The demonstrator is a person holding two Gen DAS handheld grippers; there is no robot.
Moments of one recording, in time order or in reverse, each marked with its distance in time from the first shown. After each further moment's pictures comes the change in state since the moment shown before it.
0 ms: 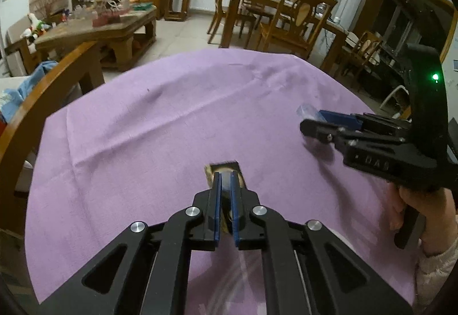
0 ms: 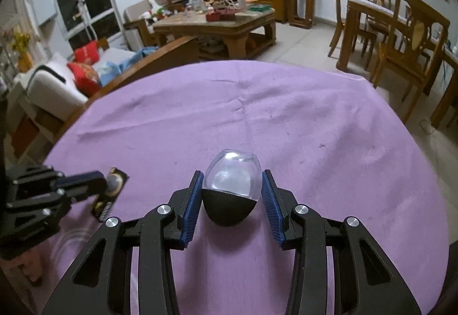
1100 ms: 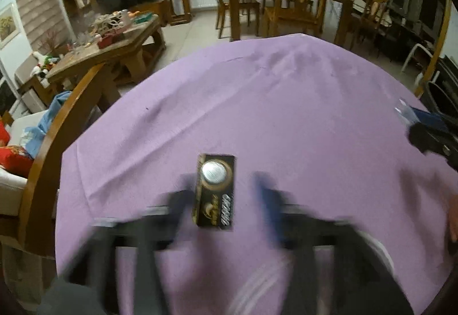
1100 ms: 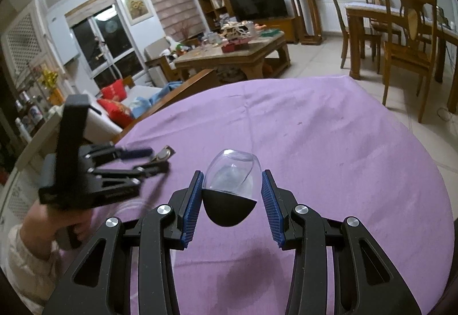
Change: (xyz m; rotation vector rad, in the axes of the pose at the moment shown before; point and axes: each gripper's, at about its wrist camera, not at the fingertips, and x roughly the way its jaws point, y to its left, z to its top) left arm 0.028 -0.020 0.020 0.173 0.023 0.206; right arm -0.107 -0.027 -0.052 0.085 -0.153 0.156
